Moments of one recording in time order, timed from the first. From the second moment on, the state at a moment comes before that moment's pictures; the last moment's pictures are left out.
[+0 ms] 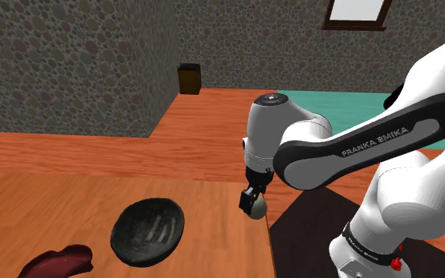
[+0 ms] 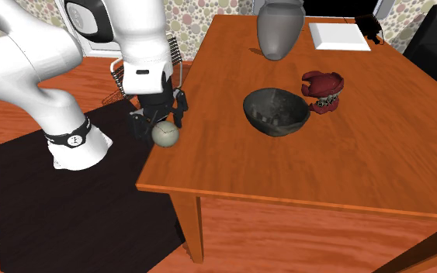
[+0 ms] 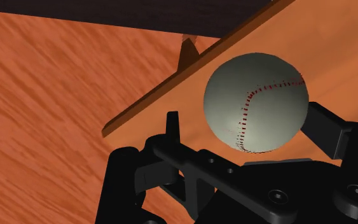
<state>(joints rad) 0.20 -0.56 0.43 -2.84 0.26 2.30 0.22</state>
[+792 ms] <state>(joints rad) 0.20 -0.56 0.43 -2.84 0.26 2.30 0.22</state>
